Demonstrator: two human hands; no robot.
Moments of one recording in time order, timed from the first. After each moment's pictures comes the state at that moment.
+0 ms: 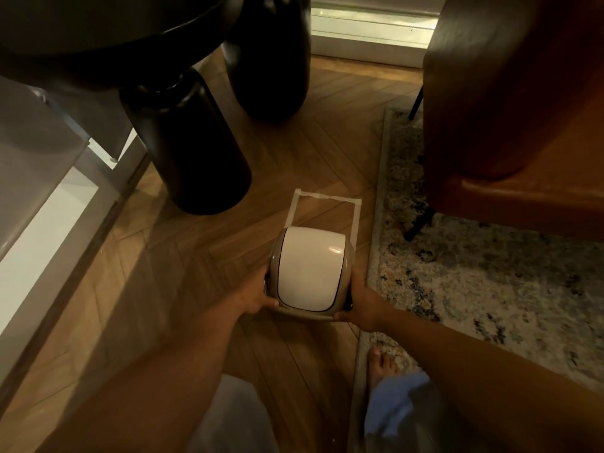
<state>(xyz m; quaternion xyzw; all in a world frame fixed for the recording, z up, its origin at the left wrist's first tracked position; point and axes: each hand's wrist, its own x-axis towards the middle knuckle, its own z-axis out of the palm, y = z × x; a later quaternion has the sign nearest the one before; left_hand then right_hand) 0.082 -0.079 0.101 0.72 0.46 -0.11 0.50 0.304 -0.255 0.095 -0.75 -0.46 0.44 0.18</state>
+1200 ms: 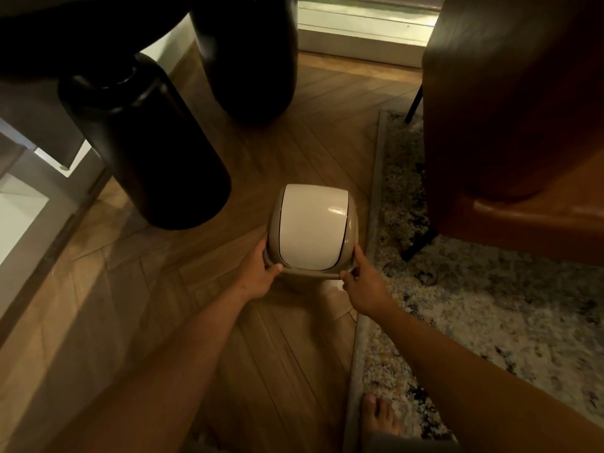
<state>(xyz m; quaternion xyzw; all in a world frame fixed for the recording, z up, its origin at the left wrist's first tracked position) 0.190 -0.003 0.048 0.73 0.48 0.06 0.49 0.380 -0.172 0.050 -0.80 -0.35 0.33 0.36</state>
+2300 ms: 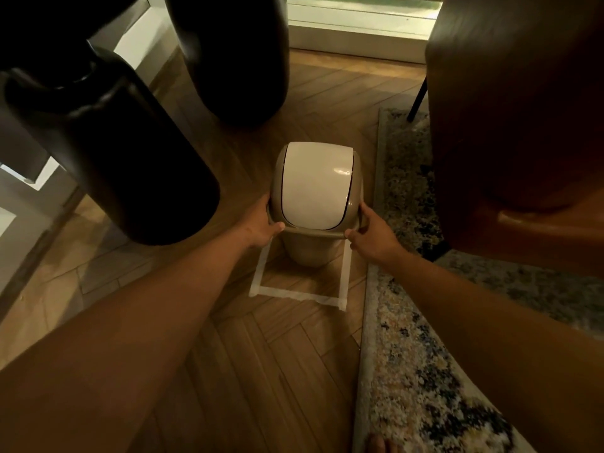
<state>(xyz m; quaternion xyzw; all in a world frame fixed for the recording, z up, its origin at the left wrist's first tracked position) 0.293 0.106 0.056 0.79 0.45 0.04 0.42 0.482 -0.066 0.042 -0.80 -0.33 0.34 0.37</state>
